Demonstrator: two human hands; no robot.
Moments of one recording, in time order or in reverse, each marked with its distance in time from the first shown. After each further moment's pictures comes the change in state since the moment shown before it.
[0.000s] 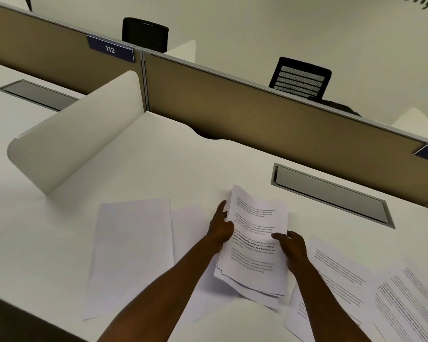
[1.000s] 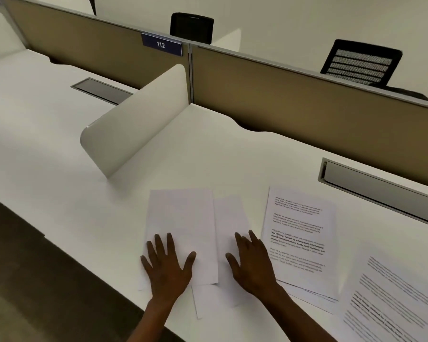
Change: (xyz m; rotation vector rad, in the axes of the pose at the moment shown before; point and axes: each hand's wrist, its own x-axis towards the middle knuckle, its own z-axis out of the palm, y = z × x) left_hand -0.127 -0.103 -0.149 1.069 0.677 -0.097; right_hand -0.130 0.035 0.126 -0.946 -0.297 -0.960
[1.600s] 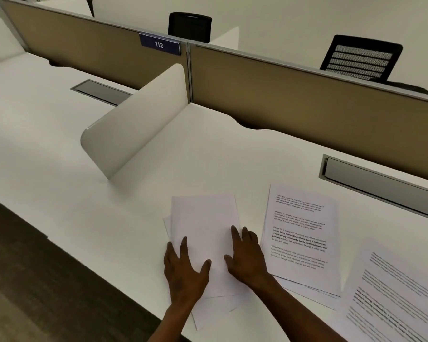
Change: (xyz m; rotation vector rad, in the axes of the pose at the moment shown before) left_hand -0.031 0.017 0.000 -0.342 0.008 -0.111; right_hand 0.021 -0.033 0.013 -0.034 -0.275 0.104
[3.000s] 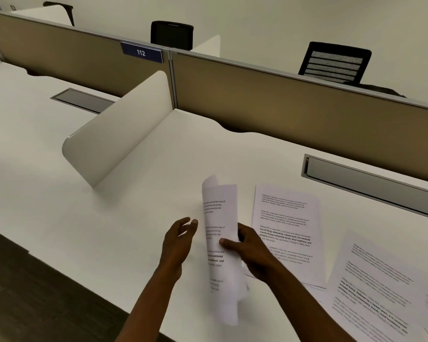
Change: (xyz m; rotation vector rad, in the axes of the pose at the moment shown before) left_hand 0.041 0.056 -0.047 -0.734 -0.260 -0.098; right_hand -0.031 0.000 -0.075 1.297 -0.195 0.049
